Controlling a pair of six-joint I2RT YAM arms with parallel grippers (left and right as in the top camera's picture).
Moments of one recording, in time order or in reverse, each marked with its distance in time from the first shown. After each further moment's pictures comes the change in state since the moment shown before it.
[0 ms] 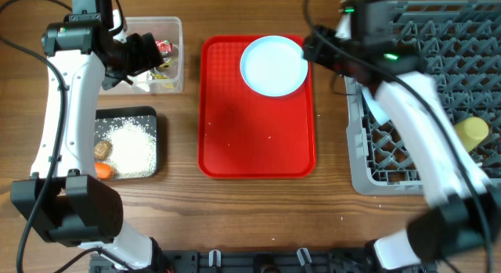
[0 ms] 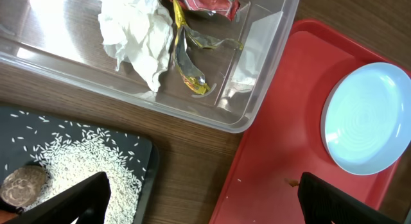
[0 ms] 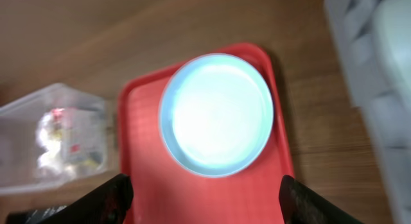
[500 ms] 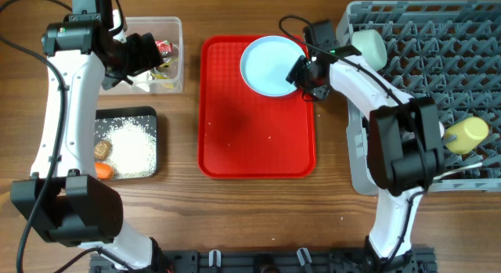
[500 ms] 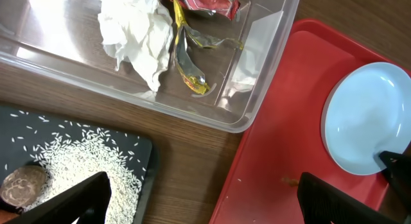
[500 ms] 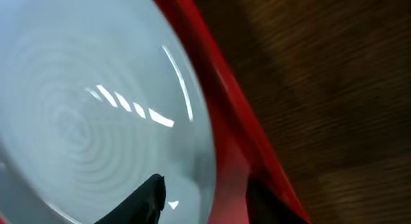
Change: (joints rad) left arm 0.000 0.000 0.000 -0.001 0.000 0.000; right arm 0.016 0.437 -0.001 0.083 -0.002 0.247
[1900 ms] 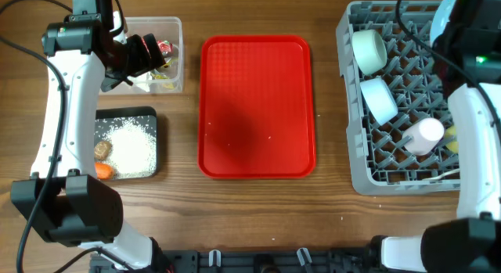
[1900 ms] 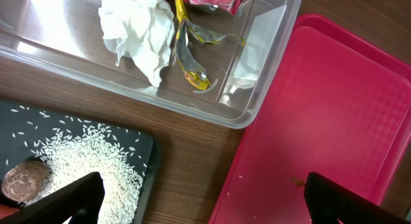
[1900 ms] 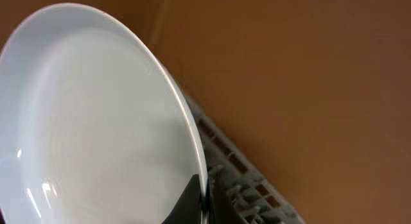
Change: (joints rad) left arm 0.000 0.000 0.000 -0.014 0.000 0.000; right arm -0.409 -0.568 0.013 0.093 0.939 -0.929
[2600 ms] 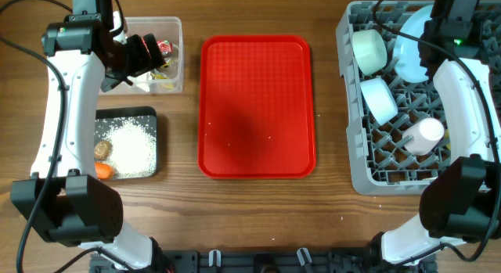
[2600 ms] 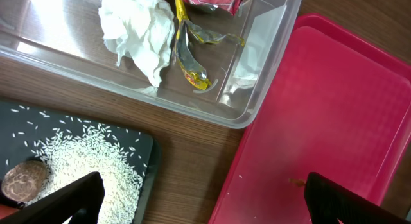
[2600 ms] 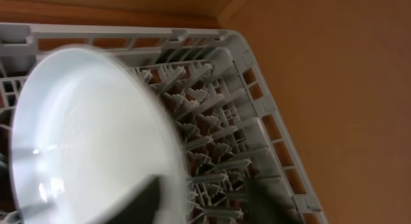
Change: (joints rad) left arm 0.000 0.000 0.000 0.000 0.000 0.000; right arm -0.015 0.209 0.000 0.056 -0.210 -0.164
